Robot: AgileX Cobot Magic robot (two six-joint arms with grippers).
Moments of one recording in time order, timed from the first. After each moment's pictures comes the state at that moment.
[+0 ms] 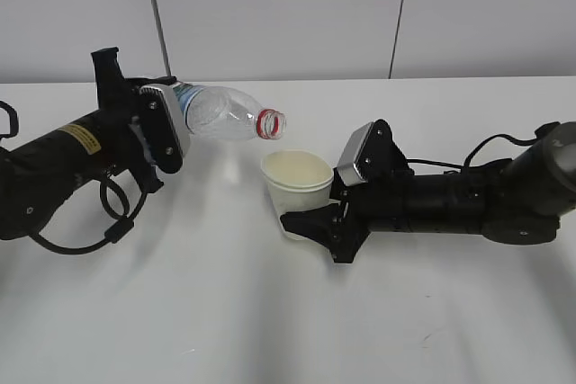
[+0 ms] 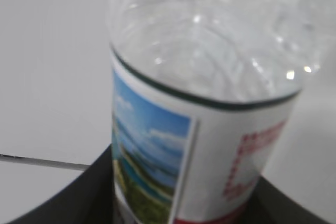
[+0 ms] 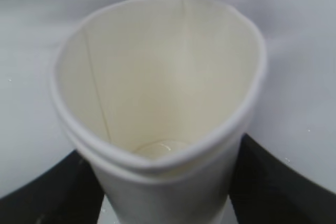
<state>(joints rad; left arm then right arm) -0.30 1.97 -0.80 0.19 -0.94 1.19 0.22 2.16 -0.96 -1.05 -0.93 0.36</state>
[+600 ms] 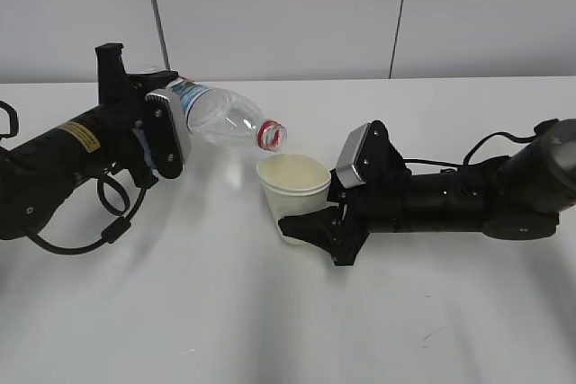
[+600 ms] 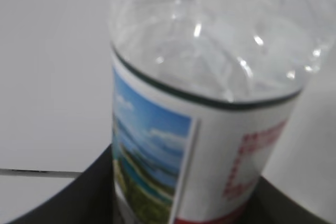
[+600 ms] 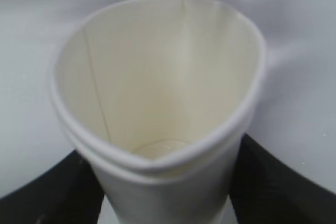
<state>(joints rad) -0.30 1.97 -0.80 0.19 -0.96 1.31 0.22 2.16 -0.98 -1.11 -0.93 0.39</state>
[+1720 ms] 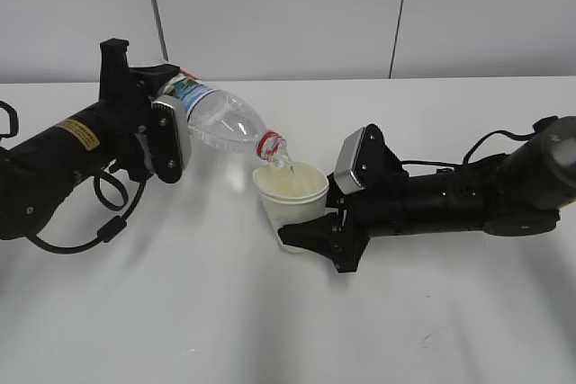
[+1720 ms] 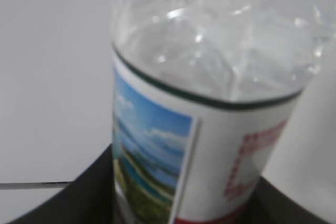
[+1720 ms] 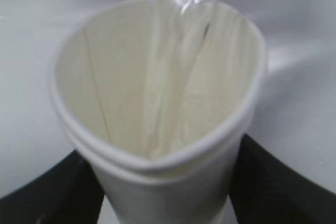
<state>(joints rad) -0.30 1.97 -0.80 0.19 -1.00 1.43 0.22 2.16 -0.99 -1.18 -0.92 0.42</state>
